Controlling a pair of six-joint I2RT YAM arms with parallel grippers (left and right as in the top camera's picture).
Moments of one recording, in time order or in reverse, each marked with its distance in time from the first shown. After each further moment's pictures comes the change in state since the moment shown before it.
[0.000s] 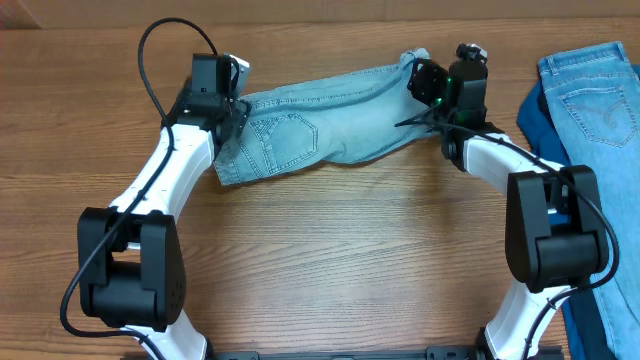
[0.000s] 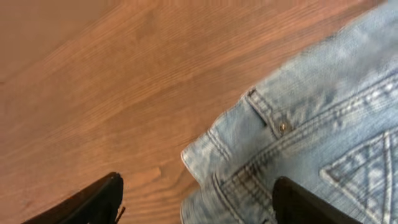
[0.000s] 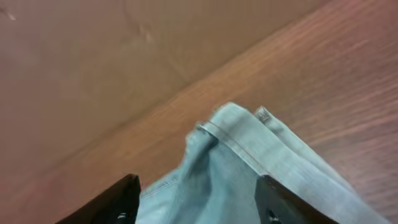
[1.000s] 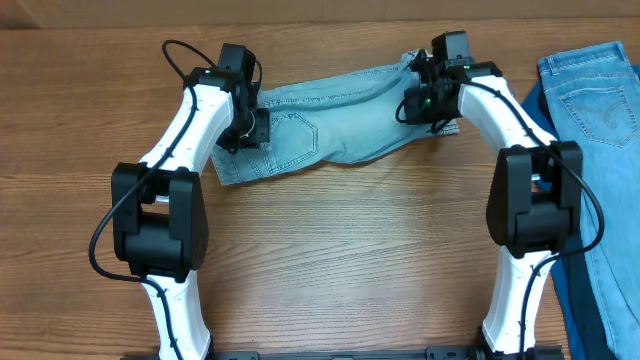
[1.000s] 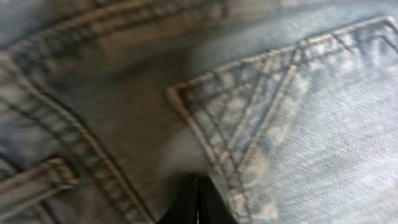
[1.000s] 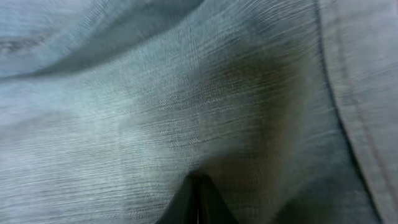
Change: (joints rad) left arm -0.037 0.275 0.373 -0.645 0.315 -0.546; right arm 0.000 0.229 0.572 -1.132 -0.172 -0.635
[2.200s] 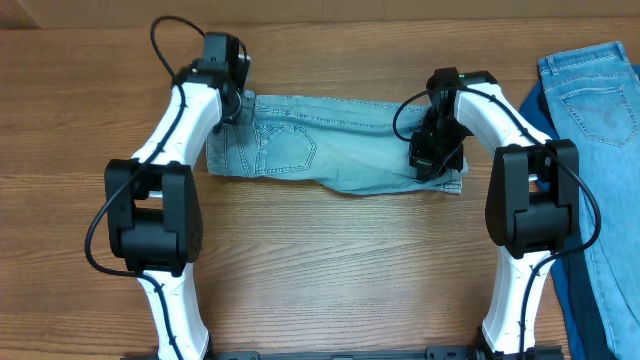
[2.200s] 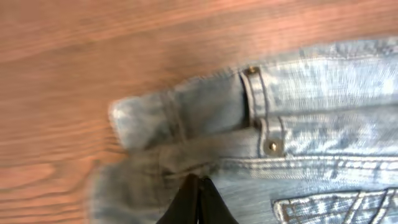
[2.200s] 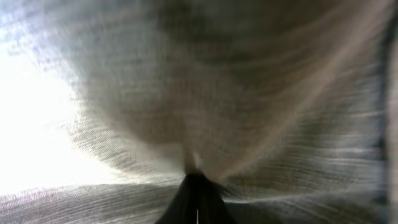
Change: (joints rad) left arm 0.060 0.028 0.034 0.232 -0.134 0.257; right arm 0.006 -0.003 -0.060 -0.471 0.018 0.303
